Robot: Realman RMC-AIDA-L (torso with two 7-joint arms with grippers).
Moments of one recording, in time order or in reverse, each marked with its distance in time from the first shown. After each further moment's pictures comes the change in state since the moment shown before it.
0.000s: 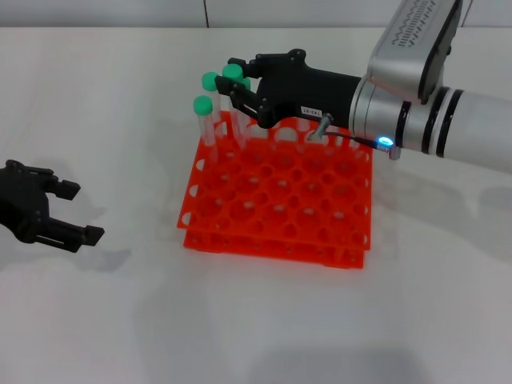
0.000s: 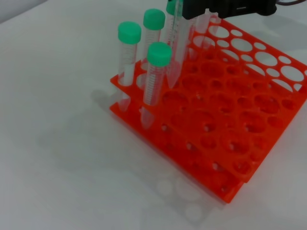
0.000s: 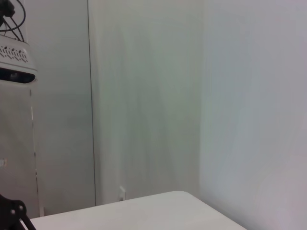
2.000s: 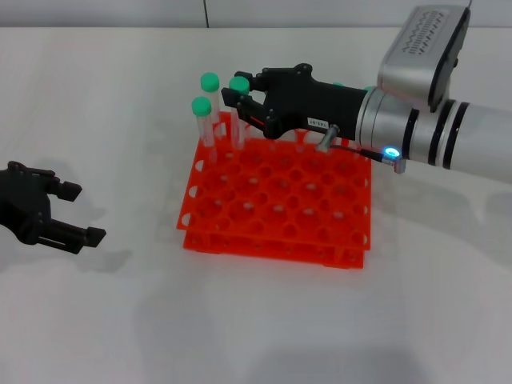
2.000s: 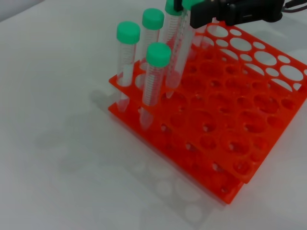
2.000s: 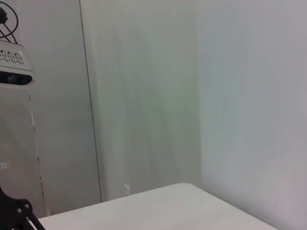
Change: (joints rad) left arm 0.001 -0.003 0.002 -0.003 0.002 -0.002 0.003; right arm -0.016 0.000 -0.013 0.025 0.012 -0.028 0.040
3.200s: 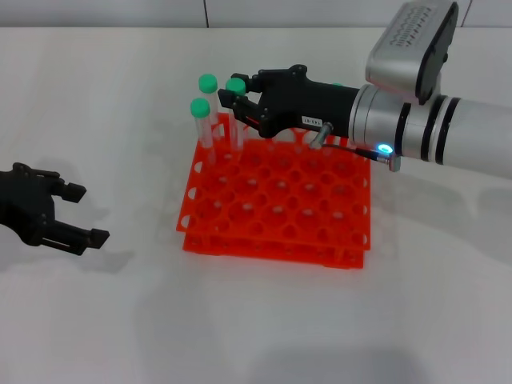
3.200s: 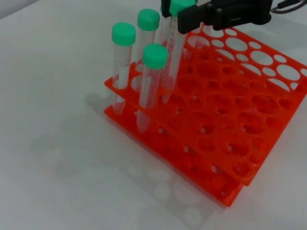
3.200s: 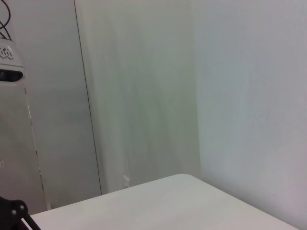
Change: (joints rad) left arm -0.008 0.000 0.000 -0.026 0.000 -0.007 0.020; right arm 0.026 0.000 -0.017 0.002 -0.009 0.040 0.053
